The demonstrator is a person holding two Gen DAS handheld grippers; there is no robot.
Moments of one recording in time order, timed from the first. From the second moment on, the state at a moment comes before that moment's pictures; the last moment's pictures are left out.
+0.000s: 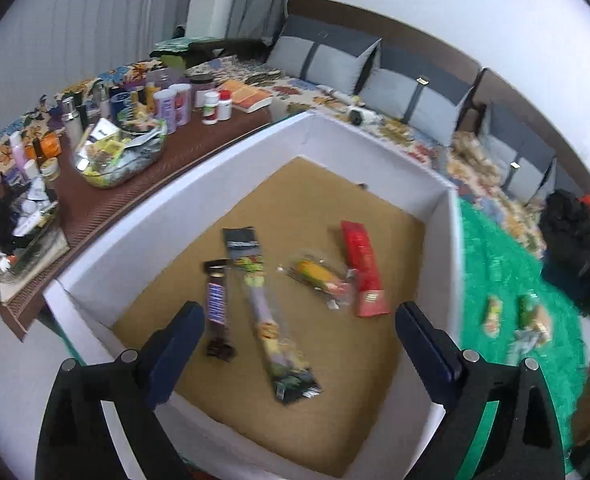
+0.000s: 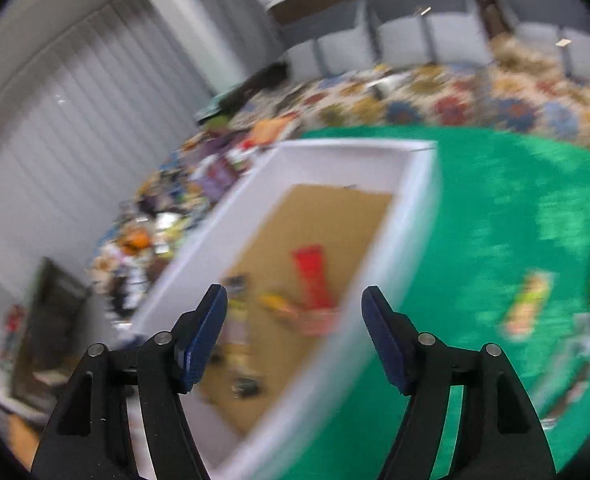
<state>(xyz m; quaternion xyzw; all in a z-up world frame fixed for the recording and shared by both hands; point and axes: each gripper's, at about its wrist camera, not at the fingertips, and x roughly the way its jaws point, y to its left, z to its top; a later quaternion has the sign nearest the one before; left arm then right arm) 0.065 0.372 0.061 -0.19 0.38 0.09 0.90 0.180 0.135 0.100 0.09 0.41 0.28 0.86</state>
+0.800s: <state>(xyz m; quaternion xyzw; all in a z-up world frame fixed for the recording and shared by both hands) 0.120 0.071 -0.050 -0.04 0.44 -0.08 0.89 0.112 -0.235 -0.050 0.00 0.44 -0.11 0.89</state>
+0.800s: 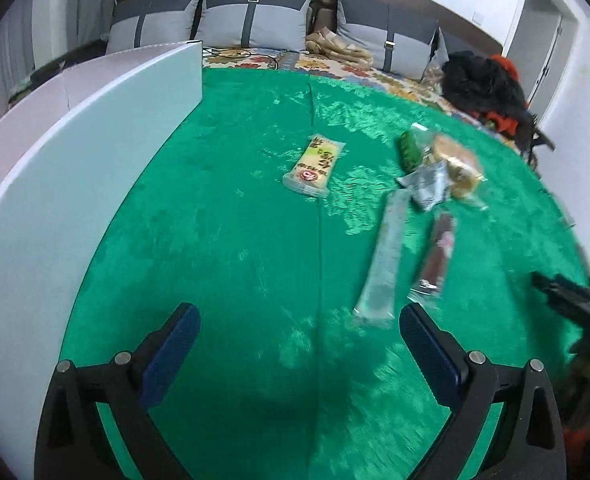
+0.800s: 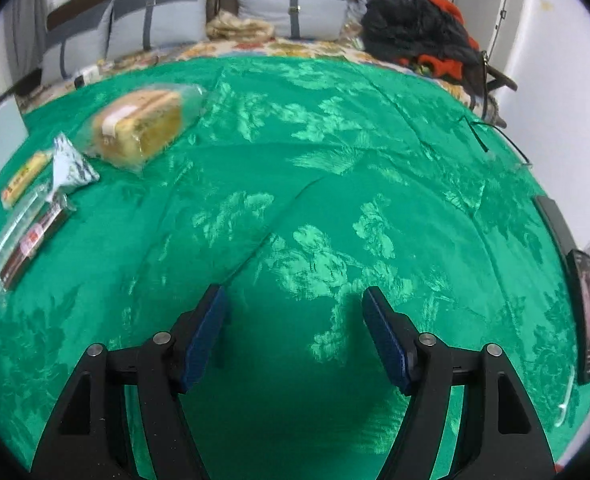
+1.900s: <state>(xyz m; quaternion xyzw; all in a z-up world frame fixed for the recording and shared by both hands) 0.142 0.080 -0.083 -0.03 0.44 -0.05 0.89 0.111 -0.245 -0.059 0.05 0.44 -0.11 0.89</state>
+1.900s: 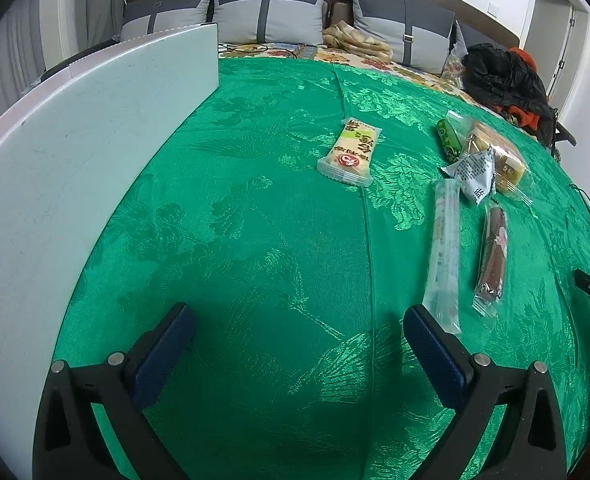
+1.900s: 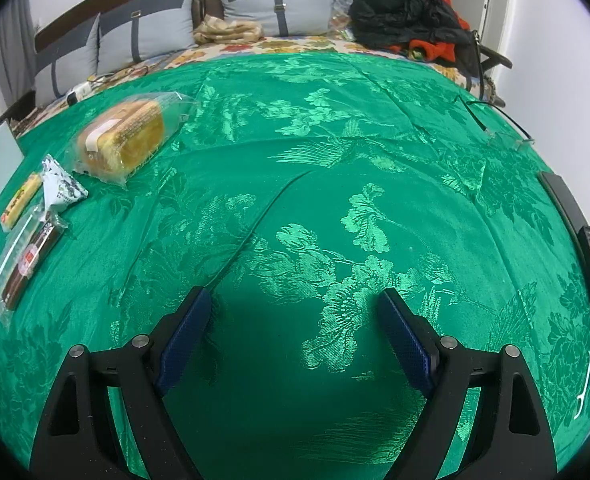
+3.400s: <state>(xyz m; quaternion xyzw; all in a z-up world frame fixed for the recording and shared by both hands) 0.186 0.096 -0.034 -0.04 0.45 -0.07 0.89 0.110 -0.246 -0.059 0.05 0.44 -0.11 0.89</state>
